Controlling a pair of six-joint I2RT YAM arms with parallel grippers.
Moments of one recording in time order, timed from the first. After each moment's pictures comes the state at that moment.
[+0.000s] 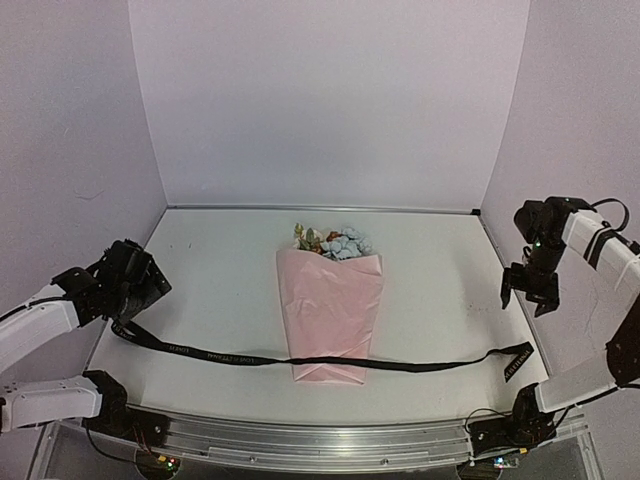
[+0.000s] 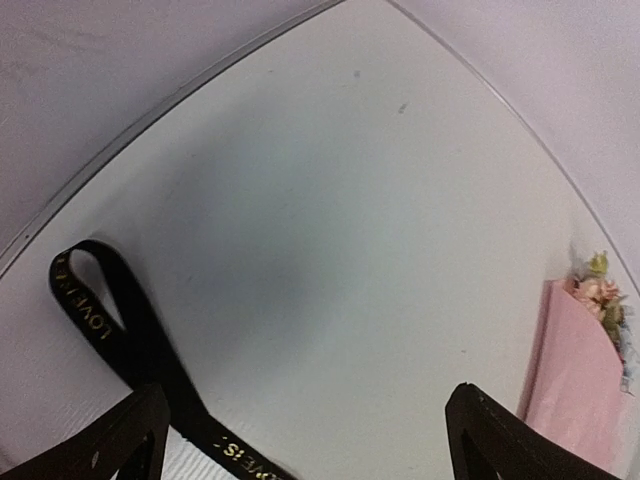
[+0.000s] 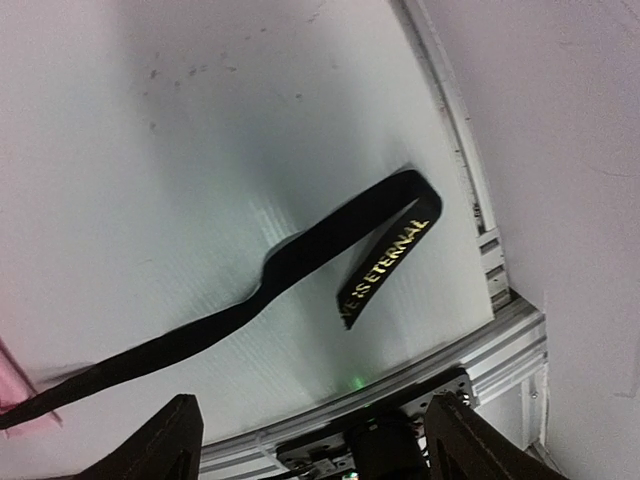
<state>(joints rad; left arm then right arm) -0.47 0.87 0.64 -0.67 -0.49 -1.04 0.06 1.33 1.19 -1.39 0.13 0.48</state>
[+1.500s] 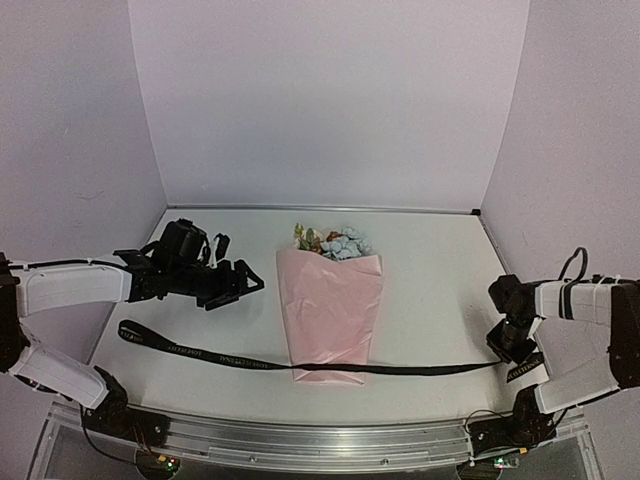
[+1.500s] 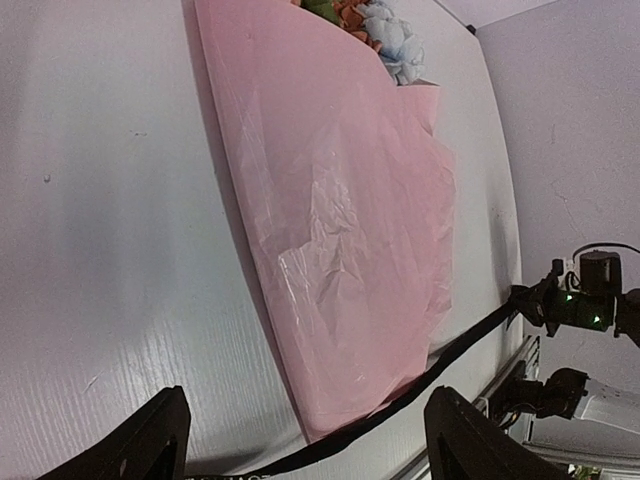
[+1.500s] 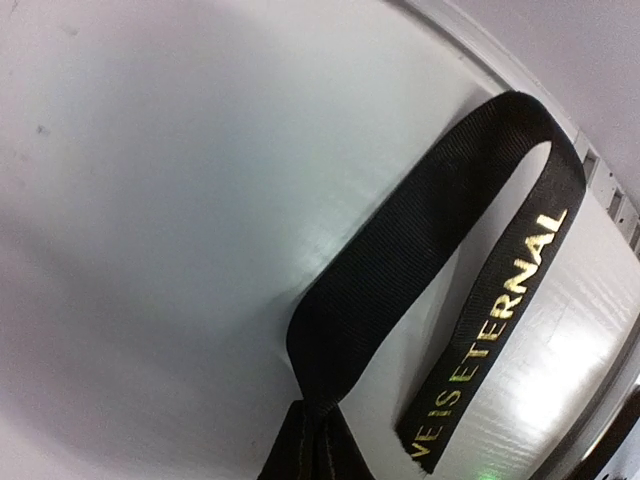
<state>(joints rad) -0.66 1.31 0.77 -0.16 0.28 -0.78 0.09 1.31 0.54 -0.76 0.30 1.08</state>
